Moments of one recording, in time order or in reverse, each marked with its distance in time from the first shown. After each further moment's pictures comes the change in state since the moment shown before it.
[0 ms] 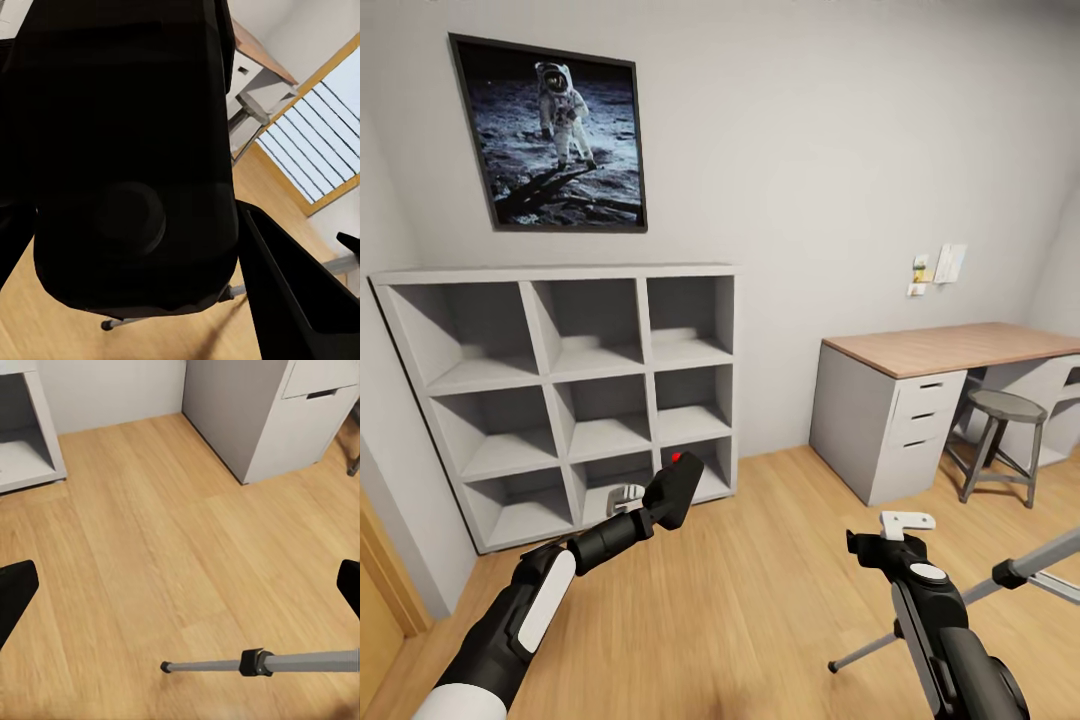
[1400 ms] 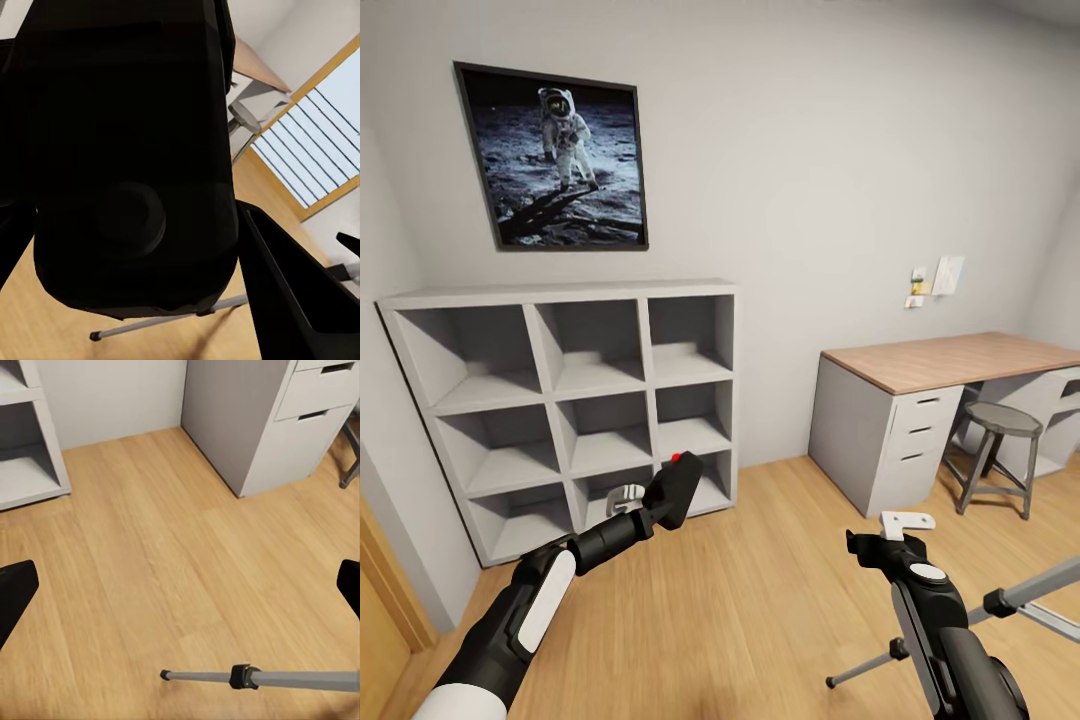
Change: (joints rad) left arm 0.000 0.000 0.000 0.000 0.000 0.000 0.000; right arm 0.000 0.002 -0.001 0.001 0.000 -0.001 0.000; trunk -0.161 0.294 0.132
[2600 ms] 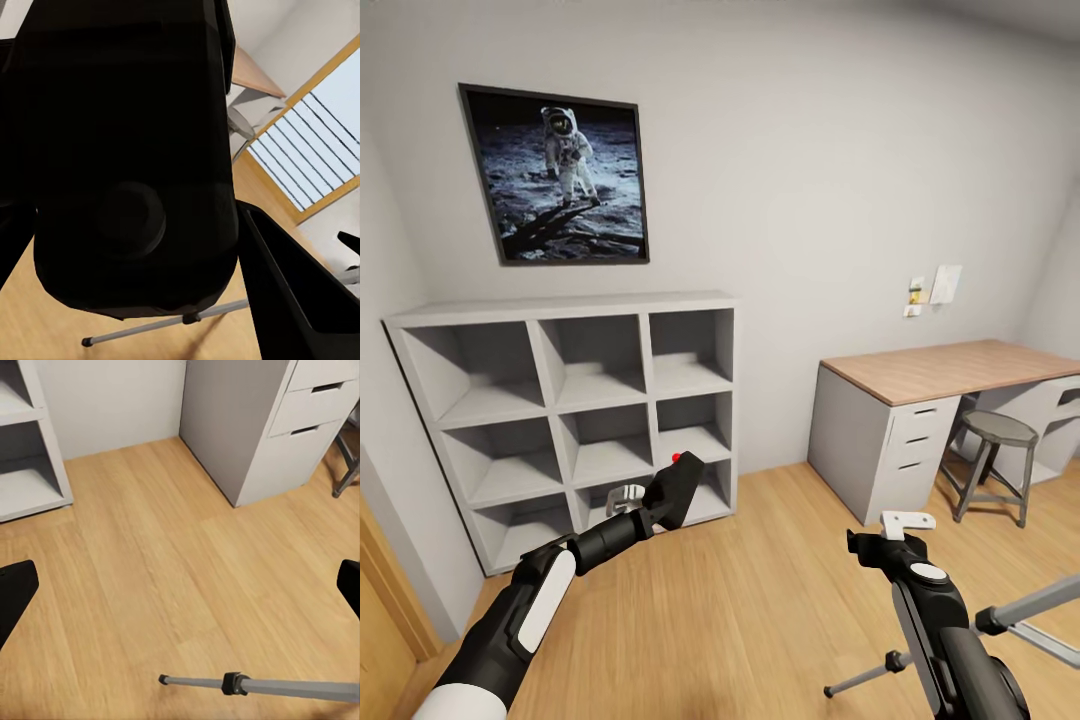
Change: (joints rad) left arm 0.000 0.000 0.000 0.000 -0.001 0.000 0.000; right arm 0.000 -0.002 0.000 -0.002 0.000 0.000 0.000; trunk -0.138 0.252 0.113
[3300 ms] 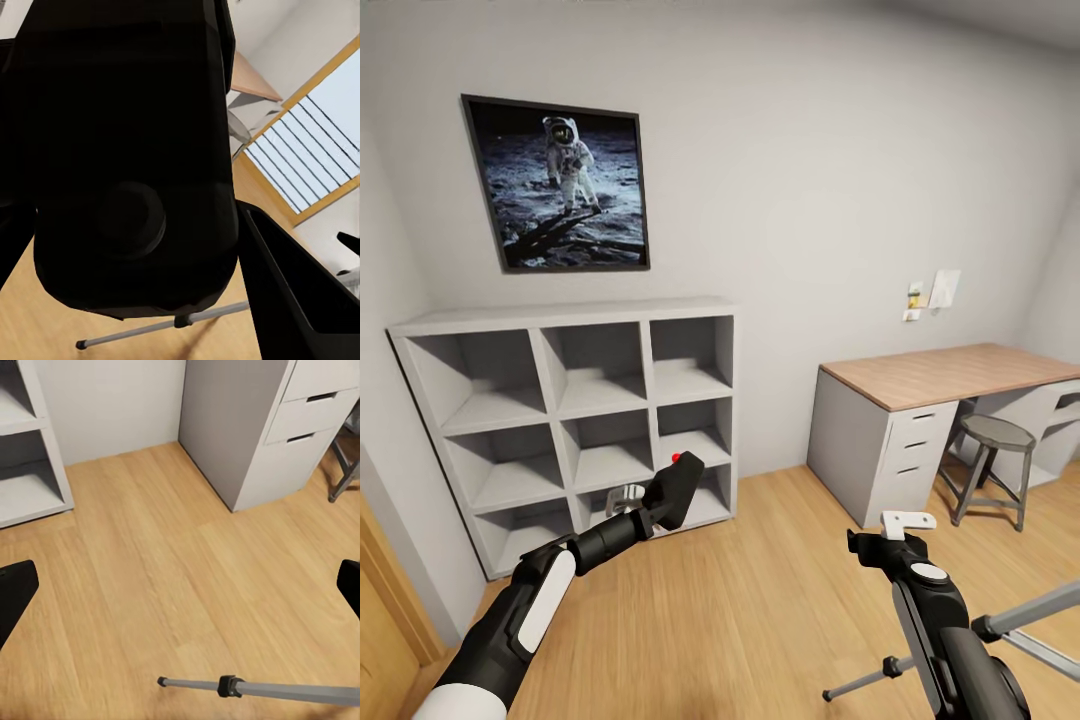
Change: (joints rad) left arm 0.000 0.000 0.001 0.002 0.004 0.000 0.000; right arm 0.000 -0.002 0.000 -0.001 0.000 -0.002 0.000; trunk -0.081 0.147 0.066
